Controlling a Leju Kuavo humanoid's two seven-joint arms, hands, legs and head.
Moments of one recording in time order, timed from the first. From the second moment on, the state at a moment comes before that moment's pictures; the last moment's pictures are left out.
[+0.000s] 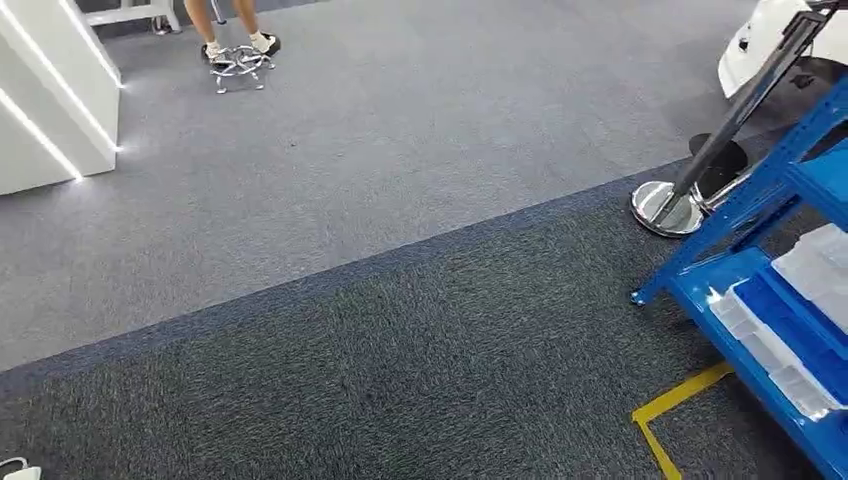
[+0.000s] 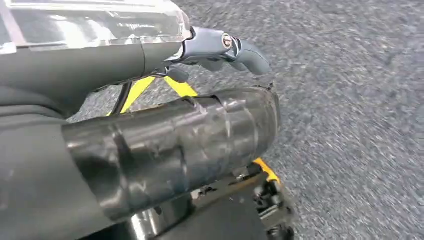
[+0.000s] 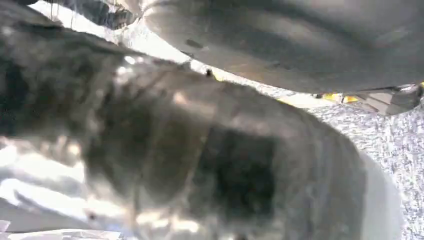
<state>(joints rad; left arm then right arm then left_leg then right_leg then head) -0.07 -0.24 1.05 -0.21 -1.26 0.34 -0.40 -0.05 0.22 -0.94 -0.22 1.02 -0.24 -0.12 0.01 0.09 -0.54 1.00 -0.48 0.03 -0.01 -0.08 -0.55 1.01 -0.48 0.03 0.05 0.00</state>
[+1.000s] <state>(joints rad) -0.07 -0.24 1.05 -0.21 -1.25 0.34 -0.41 -0.05 0.22 -0.94 -0.22 1.03 -0.24 -0.12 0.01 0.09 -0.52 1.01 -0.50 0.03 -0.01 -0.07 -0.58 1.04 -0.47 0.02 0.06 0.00</state>
